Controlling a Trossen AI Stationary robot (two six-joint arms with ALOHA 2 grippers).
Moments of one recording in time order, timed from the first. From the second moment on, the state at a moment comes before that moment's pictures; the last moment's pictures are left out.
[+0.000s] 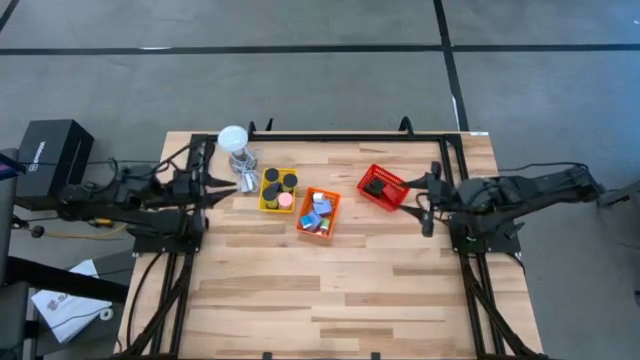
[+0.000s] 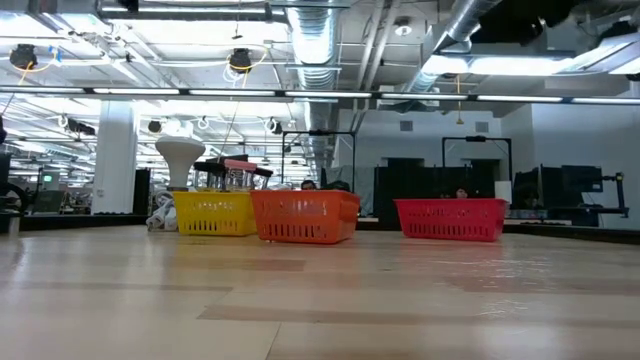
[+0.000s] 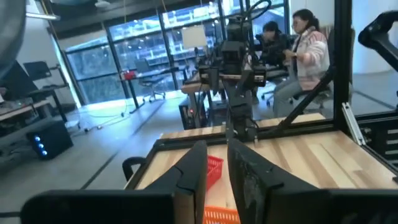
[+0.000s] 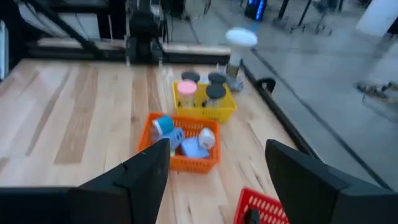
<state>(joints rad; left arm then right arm) -0.08 0.38 0.62 -0.20 -0.23 0.20 0.25 0.67 0.72 -0.43 0.50 0.02</state>
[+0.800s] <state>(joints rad) -0.08 0.01 0.13 0.10 -0.21 0.20 0.25 0.00 0.27 -0.33 0.50 0.05</state>
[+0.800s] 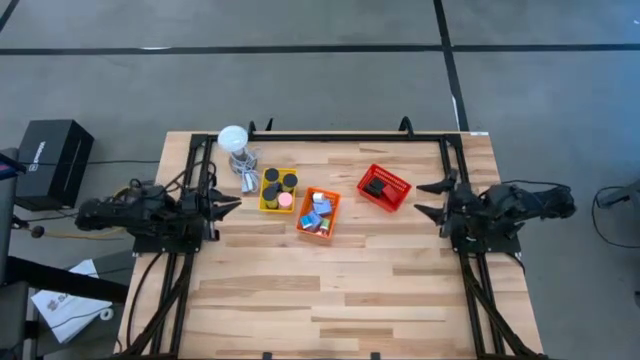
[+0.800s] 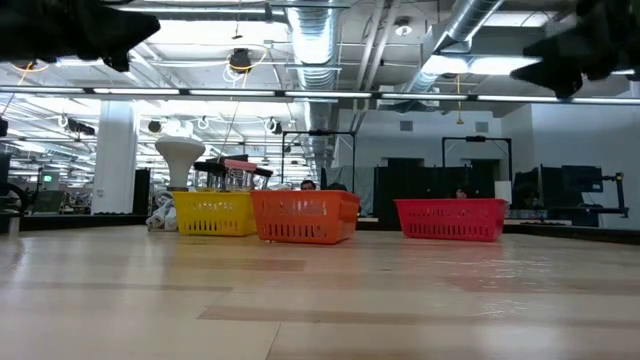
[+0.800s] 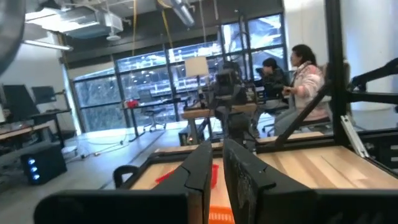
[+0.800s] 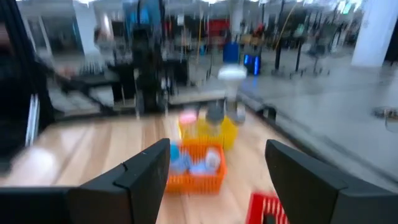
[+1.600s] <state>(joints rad) -0.08 0.02 0.01 0.27 -0.19 0.20 0.26 0.00 0.05 -0.03 0.50 0.02</state>
